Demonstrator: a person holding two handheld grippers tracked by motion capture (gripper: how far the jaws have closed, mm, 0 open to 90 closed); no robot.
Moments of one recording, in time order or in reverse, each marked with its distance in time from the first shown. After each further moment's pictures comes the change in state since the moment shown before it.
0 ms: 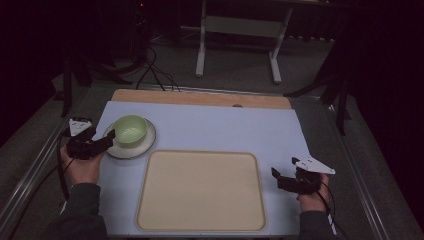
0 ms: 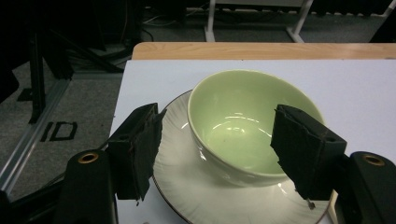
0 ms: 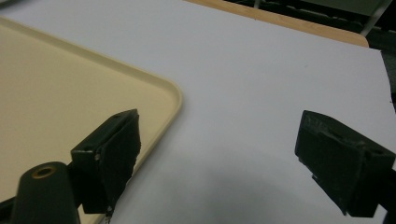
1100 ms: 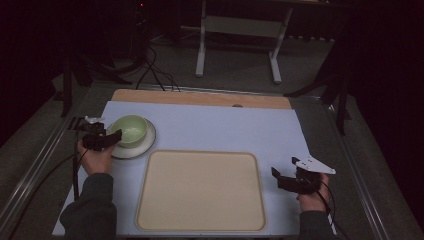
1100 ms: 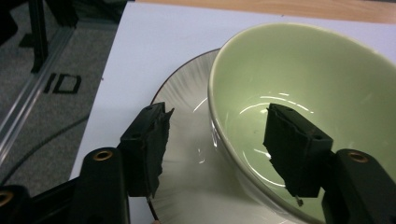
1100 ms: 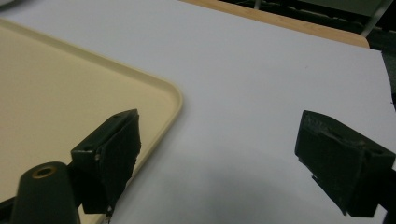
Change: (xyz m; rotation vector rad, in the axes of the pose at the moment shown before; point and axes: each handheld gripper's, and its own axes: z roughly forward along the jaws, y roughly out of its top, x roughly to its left) left arm 0.004 -0.008 0.067 0.198 0.065 -0.101; right arm 0.000 0.001 0.000 -0.005 0.003 0.002
